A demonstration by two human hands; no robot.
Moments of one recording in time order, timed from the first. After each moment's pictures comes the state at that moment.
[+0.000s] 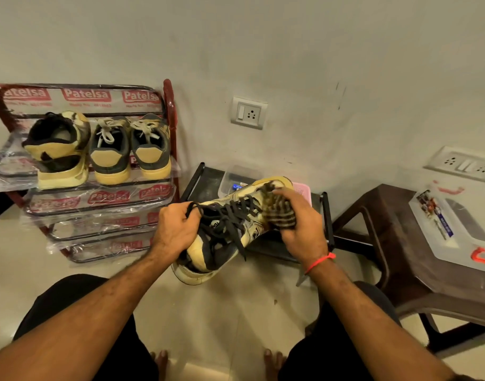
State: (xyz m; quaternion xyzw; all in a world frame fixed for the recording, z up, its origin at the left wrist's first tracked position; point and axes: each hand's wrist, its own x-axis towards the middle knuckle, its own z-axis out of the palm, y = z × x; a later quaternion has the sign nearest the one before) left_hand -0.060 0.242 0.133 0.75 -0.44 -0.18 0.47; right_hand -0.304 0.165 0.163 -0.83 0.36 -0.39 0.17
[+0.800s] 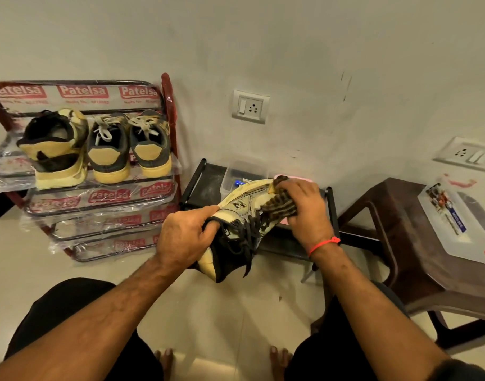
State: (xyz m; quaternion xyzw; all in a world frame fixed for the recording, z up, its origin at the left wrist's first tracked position) left_hand -0.072 0.260 0.141 0.62 -0.65 0.04 0.43; right_hand -0.303 0.127 0.159 -0.85 0.40 -0.32 0.08
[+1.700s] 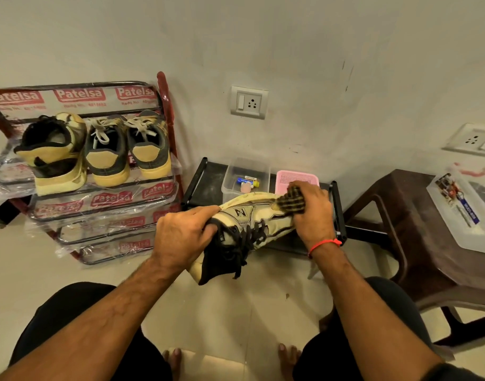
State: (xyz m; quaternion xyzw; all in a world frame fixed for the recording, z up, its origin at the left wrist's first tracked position) left_hand -0.066 0.255 0.137 0.63 -0.69 0.11 0.35; right_hand -0.306 0.118 0.136 -0.77 0.53 -0.34 0.11
